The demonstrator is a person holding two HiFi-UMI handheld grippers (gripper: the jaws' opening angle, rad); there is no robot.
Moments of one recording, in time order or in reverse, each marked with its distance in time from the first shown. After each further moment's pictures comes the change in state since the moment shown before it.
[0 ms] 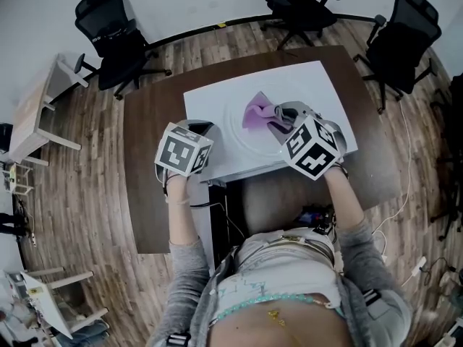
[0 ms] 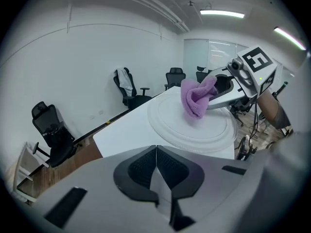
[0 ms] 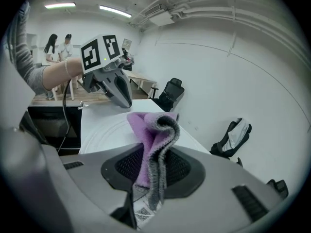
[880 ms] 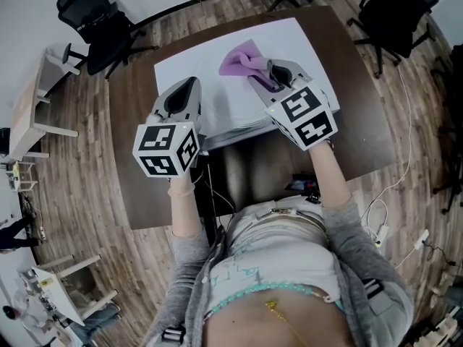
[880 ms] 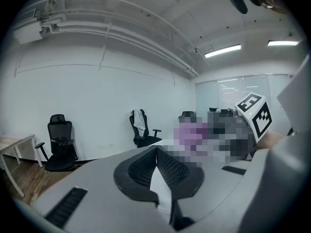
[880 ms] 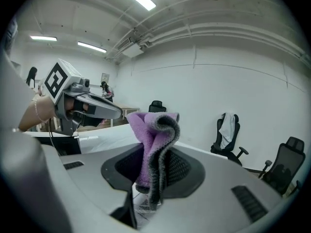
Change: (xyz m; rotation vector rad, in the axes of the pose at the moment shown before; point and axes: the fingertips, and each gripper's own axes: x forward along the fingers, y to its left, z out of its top) left arm -0.048 -0.059 0.083 -0.149 -0.558 0.180; right arm -0.047 -0.032 -0.010 0.299 -0.330 -0.117
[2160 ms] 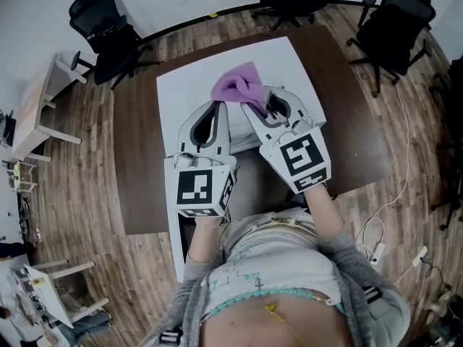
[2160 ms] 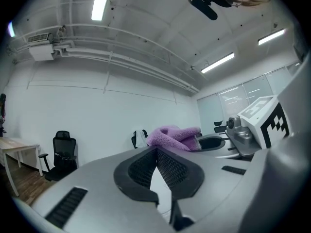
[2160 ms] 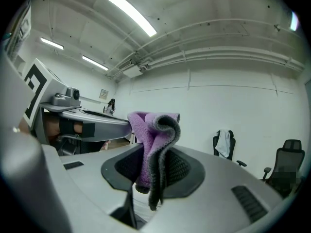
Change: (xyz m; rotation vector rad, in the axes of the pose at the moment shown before) left arm -0.039 -0.096 0.051 0.026 -0.265 0.089; right arm -0.071 0.027 0.046 0.012 -0.254 -0.048
